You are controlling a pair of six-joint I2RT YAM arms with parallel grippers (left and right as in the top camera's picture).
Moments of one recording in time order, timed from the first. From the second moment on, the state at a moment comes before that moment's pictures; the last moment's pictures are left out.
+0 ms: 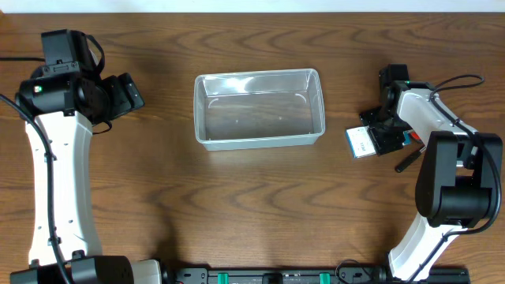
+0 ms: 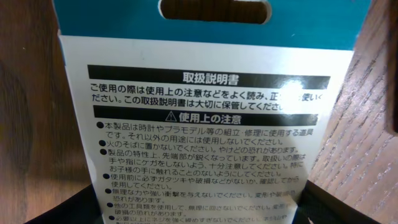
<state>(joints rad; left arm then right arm) 0.18 1.52 1.57 -1.18 -0.04 -0.28 -0.03 1.99 1.29 -0.84 0.05 1.26</state>
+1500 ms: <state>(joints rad) 0.18 1.52 1.57 -1.18 -0.04 -0.28 0.51 1.92 1.72 -0.85 -0.10 -0.46</state>
